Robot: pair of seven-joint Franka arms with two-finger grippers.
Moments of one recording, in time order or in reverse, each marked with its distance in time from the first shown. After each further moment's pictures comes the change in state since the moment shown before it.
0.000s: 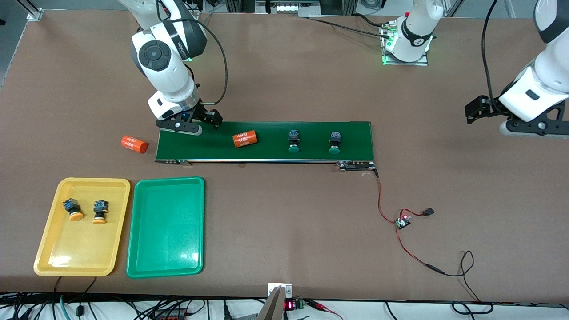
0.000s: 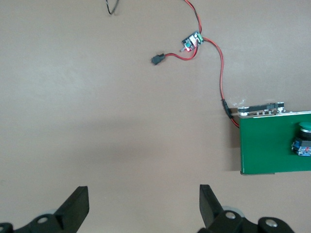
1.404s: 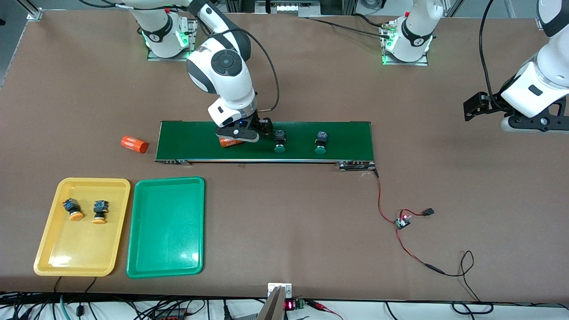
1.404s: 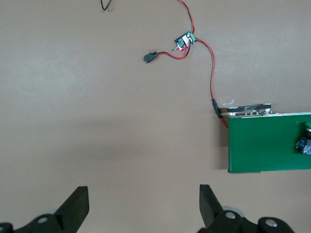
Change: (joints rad) left arm 0.022 -0.011 -0.019 -0.005 -0.045 -0.011 -0.031; right arm 0.248 0.330 -0.006 0.327 -0.239 0.005 0.375
